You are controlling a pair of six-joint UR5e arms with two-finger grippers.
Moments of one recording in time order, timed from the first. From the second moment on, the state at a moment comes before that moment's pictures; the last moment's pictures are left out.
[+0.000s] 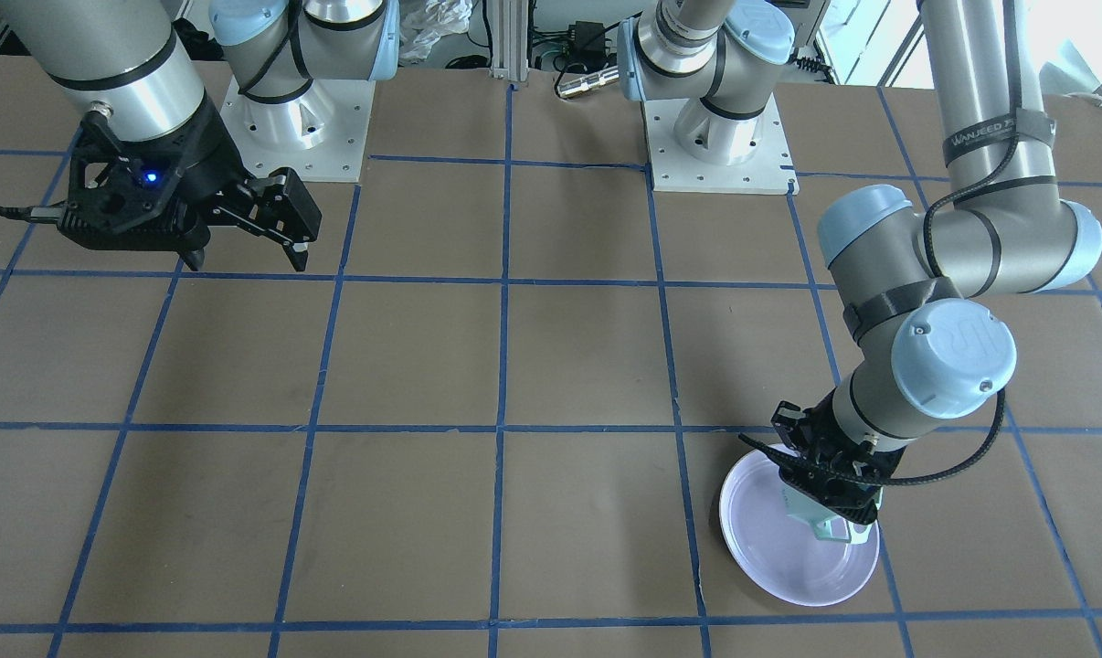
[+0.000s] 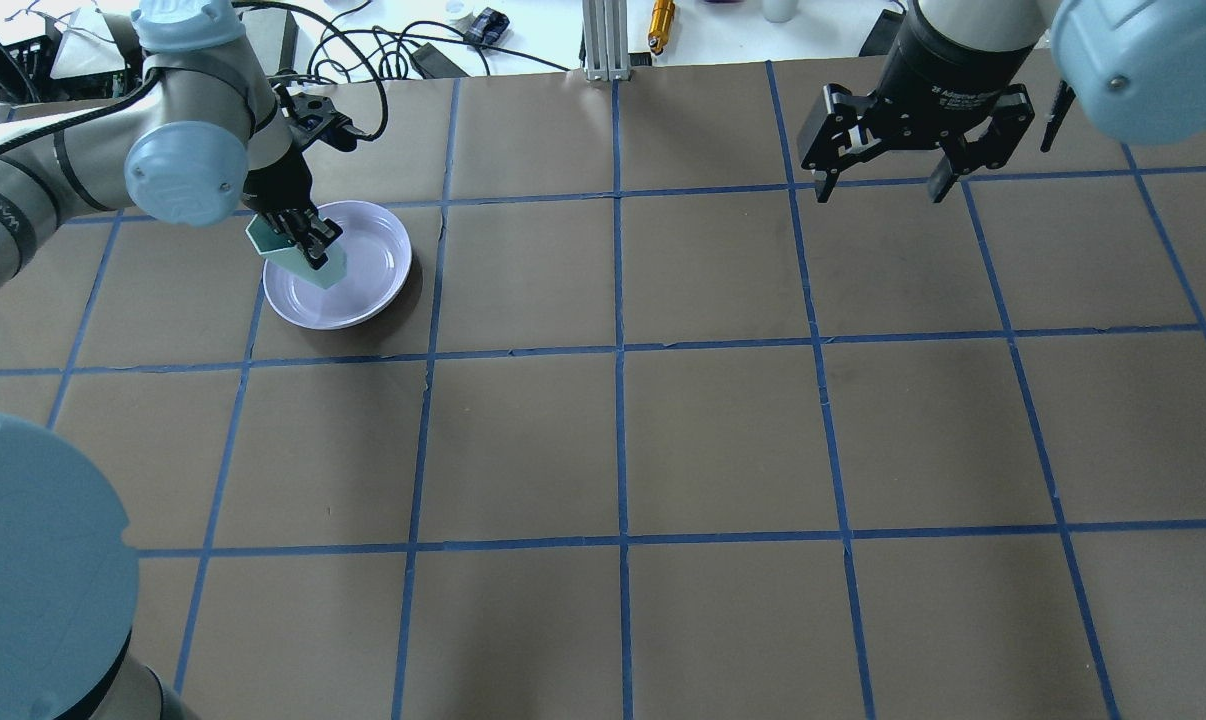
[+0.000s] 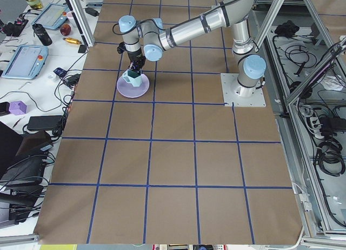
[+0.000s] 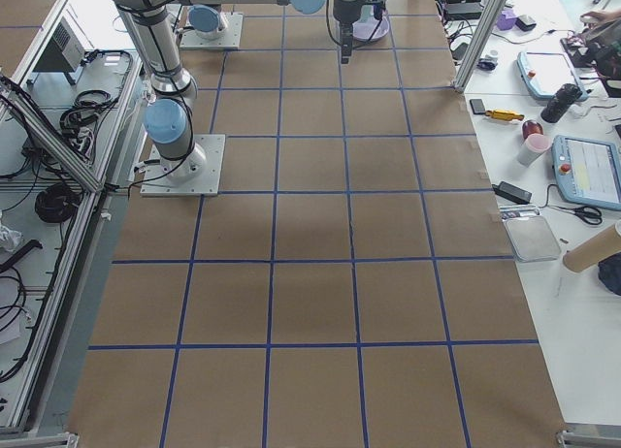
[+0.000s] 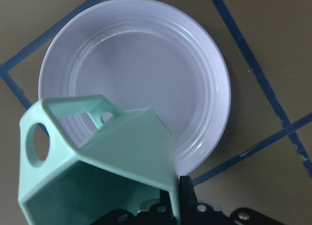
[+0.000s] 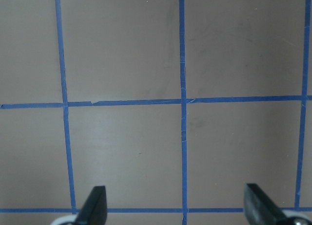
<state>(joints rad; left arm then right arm) -1.44 -2.03 -1.54 -1.20 1.67 0.72 1.58 -1.51 1.50 -1.60 -1.52 0.04</state>
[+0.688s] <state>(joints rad) -1.47 -2.10 -1.53 -1.20 1.72 0.72 1.58 -1.51 1.50 -1.60 -1.52 0.04</state>
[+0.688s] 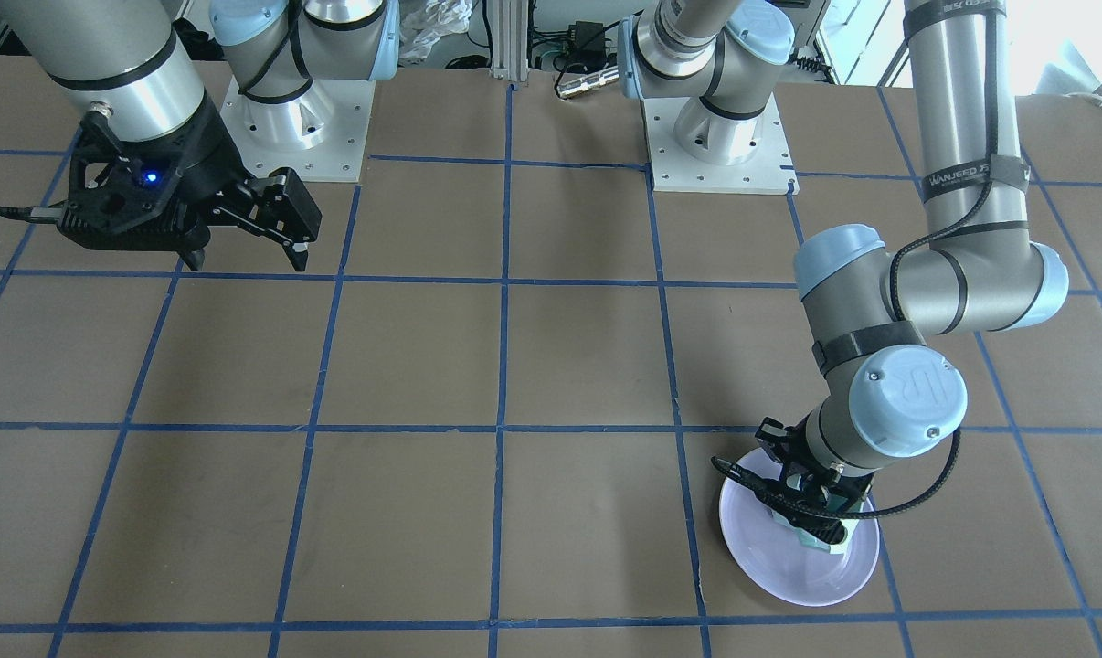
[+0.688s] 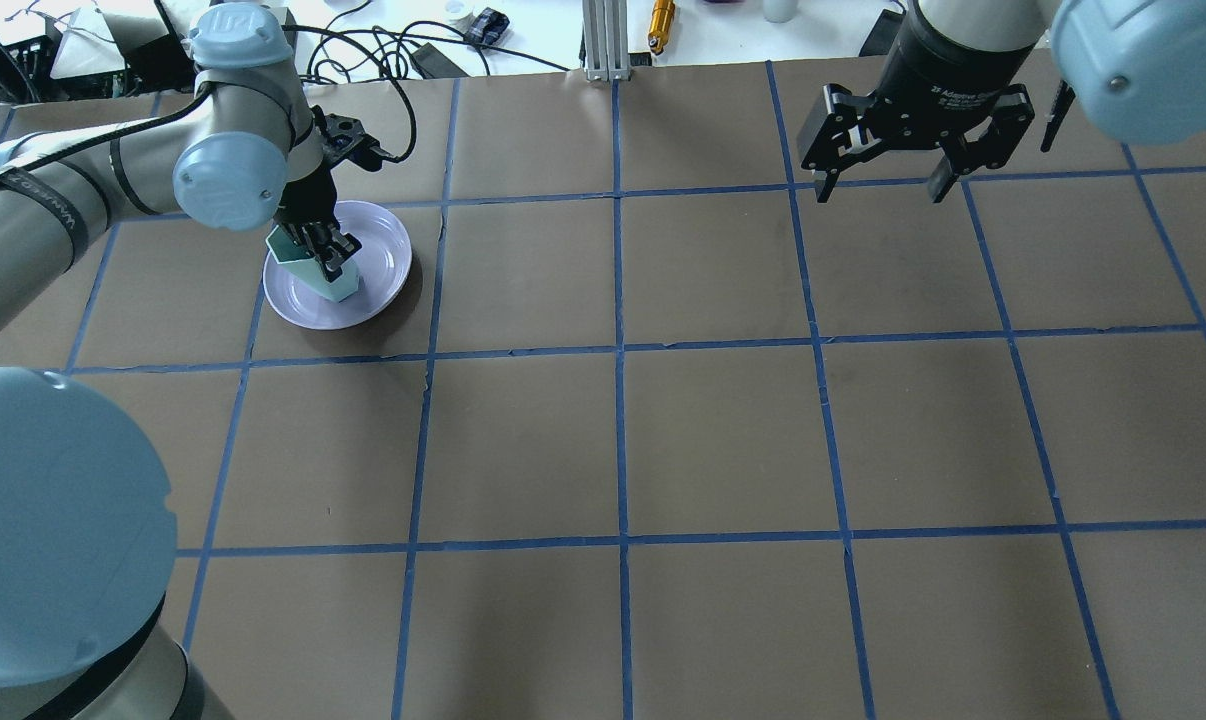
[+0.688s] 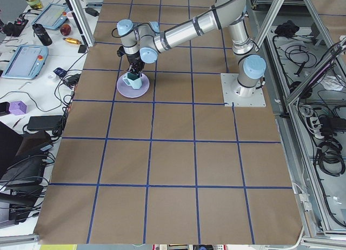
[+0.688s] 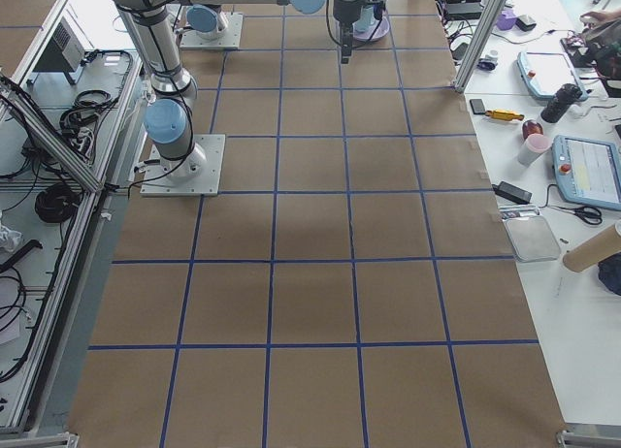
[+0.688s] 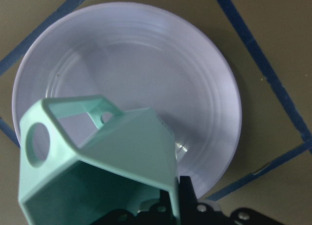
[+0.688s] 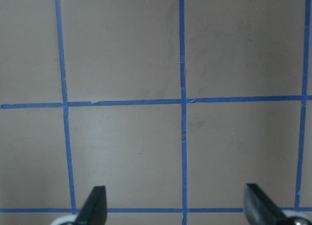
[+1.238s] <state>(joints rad) -1.47 -2.06 -1.53 -1.23 1.71 0.72 1.58 -1.51 1.50 -1.60 -1.52 0.04</state>
